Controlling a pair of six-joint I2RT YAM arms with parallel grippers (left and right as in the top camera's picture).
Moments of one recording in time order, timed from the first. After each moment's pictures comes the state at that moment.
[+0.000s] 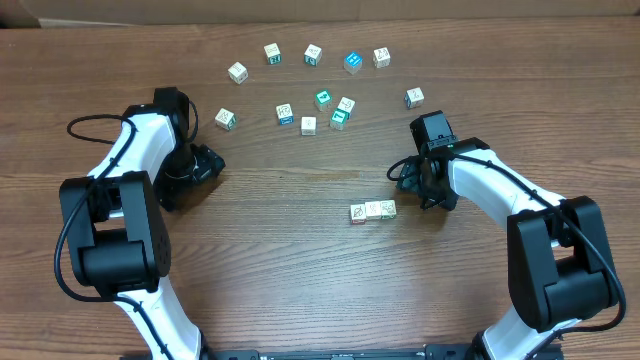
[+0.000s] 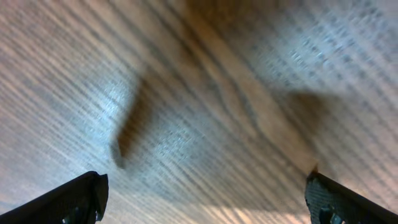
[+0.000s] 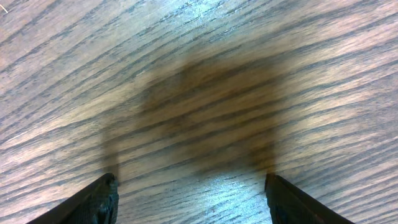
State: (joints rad) left arm 0.08 2.03 1.39 -0.99 -0.07 -0.75; right arm 0.26 1.82 1.06 -0.64 0.09 0.69
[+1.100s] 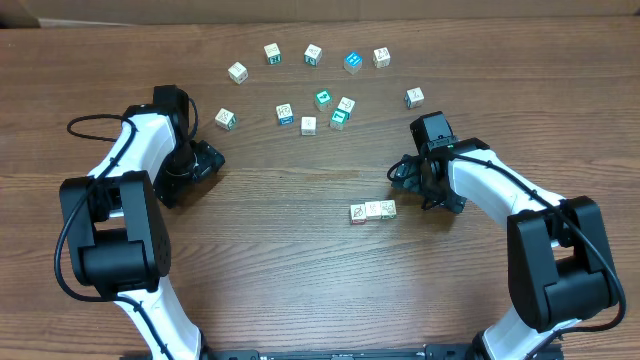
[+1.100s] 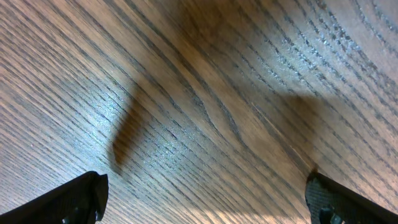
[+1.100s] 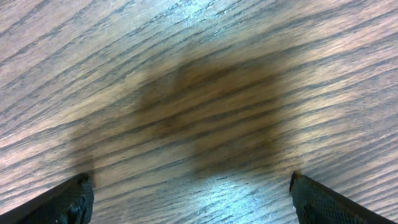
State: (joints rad) left arm 0.08 2.03 1.39 -0.96 -0.07 -0.75; right arm 0.26 1.82 1.06 -0.65 0.10 0.69
